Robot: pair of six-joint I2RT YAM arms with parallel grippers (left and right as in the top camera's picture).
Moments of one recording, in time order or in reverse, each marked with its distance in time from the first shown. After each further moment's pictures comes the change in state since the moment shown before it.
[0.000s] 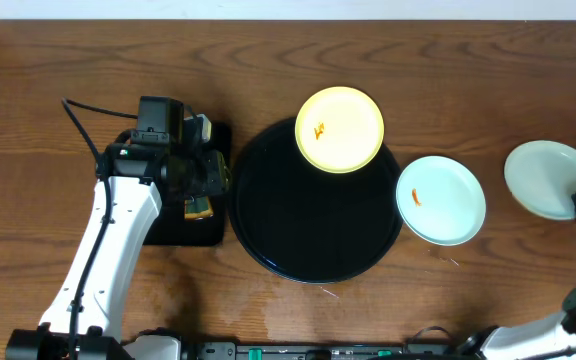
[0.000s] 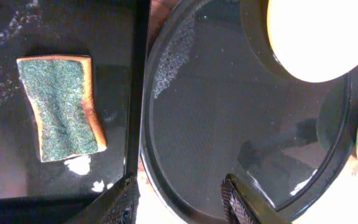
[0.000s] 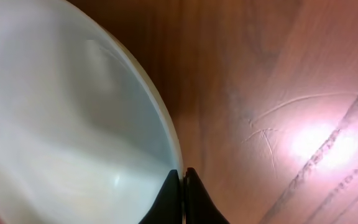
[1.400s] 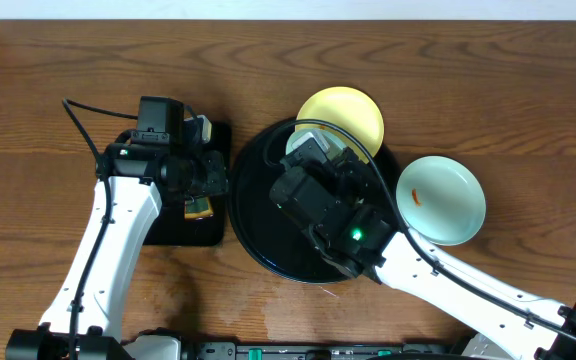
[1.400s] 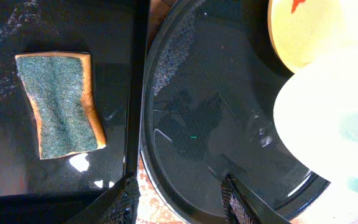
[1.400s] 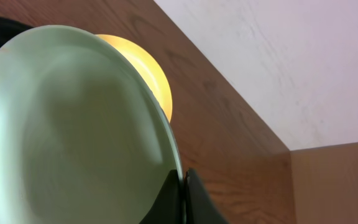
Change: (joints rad) left arm 0.000 0.000 0.000 -0.008 0.003 0.000; right arm 1.734 -0.302 -0.047 0.187 1.040 -0.616
